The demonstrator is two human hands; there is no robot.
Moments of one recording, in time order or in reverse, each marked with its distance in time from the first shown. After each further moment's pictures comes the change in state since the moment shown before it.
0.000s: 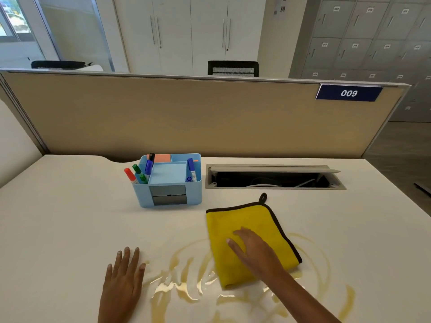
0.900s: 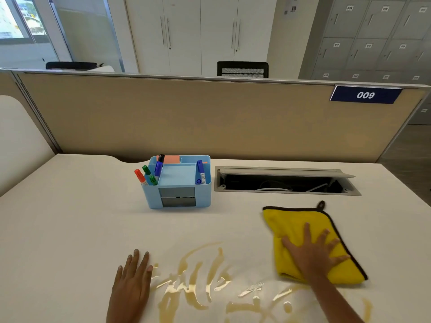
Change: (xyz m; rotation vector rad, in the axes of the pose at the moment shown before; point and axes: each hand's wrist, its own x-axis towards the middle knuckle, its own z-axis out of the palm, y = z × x) left_hand 0.002 -0.009 0.009 -0.075 0.075 -0.008; right_hand 0.036 0.100 -0.004 -0.175 0.290 0.638
